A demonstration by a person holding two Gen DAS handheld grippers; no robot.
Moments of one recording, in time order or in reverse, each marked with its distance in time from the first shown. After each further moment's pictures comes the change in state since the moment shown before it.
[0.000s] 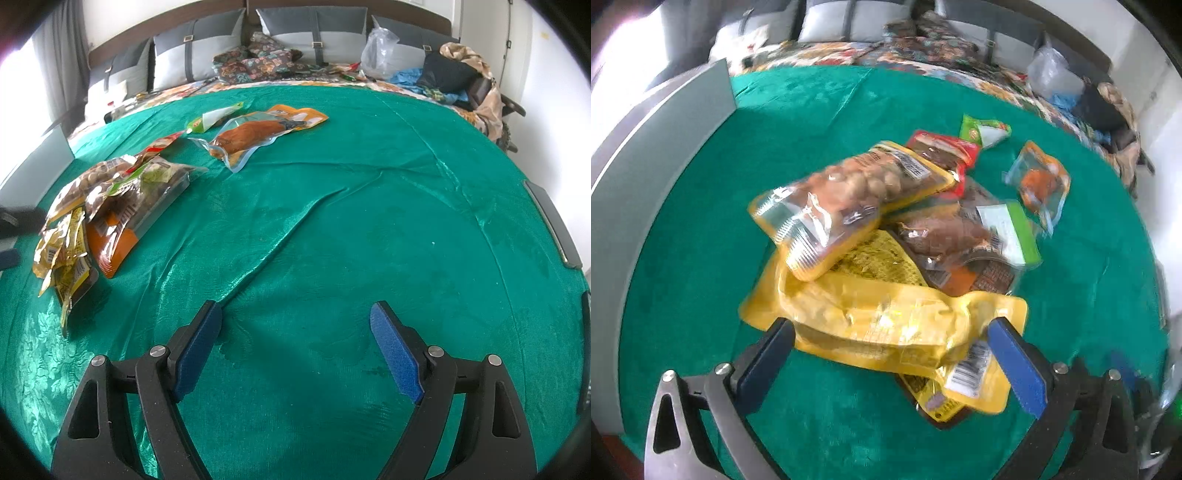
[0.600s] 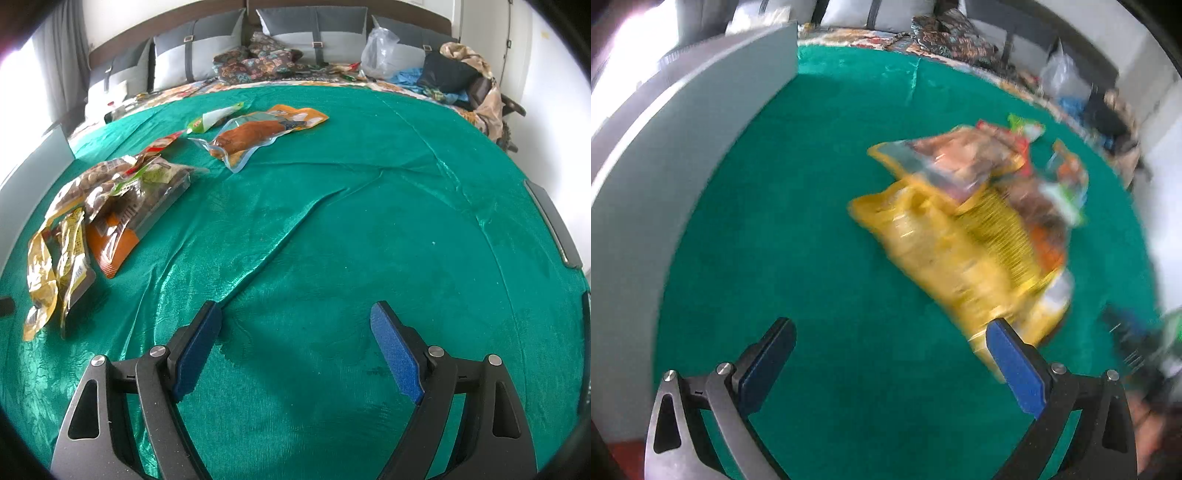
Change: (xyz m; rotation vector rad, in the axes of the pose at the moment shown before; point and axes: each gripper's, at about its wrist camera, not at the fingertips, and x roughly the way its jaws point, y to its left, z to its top) left arm -0.025 0.104 -0.030 -0.090 0.067 -0.086; right arm 0.000 0.000 0.000 0.000 0.001 0.001
